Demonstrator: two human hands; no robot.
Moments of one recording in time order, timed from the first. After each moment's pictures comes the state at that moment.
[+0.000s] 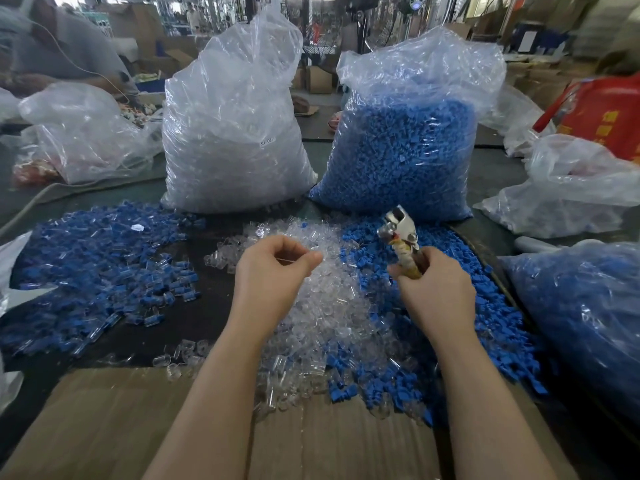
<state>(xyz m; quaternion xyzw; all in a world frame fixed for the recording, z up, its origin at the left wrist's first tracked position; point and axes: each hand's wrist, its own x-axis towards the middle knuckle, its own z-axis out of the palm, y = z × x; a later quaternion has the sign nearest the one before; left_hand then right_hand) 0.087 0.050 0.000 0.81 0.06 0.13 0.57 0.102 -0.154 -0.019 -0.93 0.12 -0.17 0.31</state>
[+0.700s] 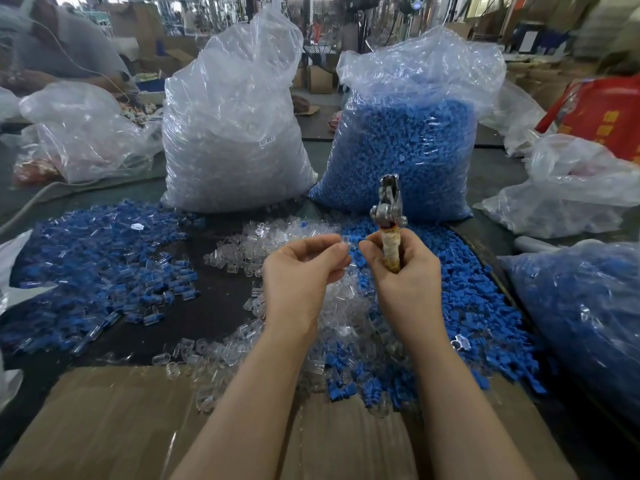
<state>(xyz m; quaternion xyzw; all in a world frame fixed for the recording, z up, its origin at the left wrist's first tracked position) 0.075 0.007 0.010 0.59 0.08 0.10 0.80 0.089 -0.116 -0.011 -0.76 -0.05 -0.22 0.60</state>
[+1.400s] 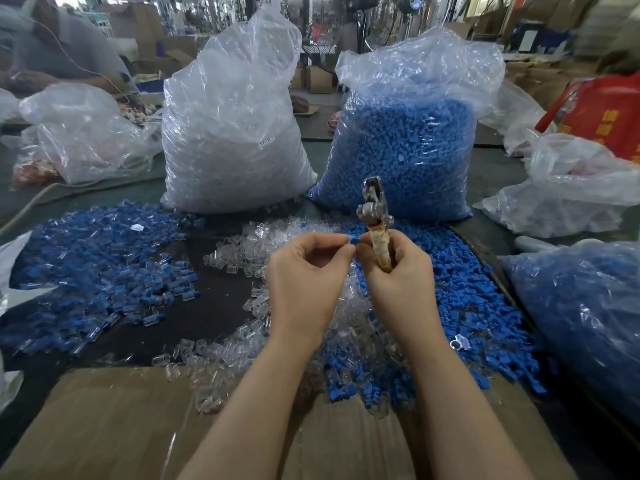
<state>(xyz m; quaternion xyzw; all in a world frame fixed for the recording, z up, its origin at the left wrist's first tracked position) 0.074 0.000 0.005 0.71 0.00 0.23 0.67 0.087 -0.114 -0.007 -0.80 -0.06 -0.20 0.56</state>
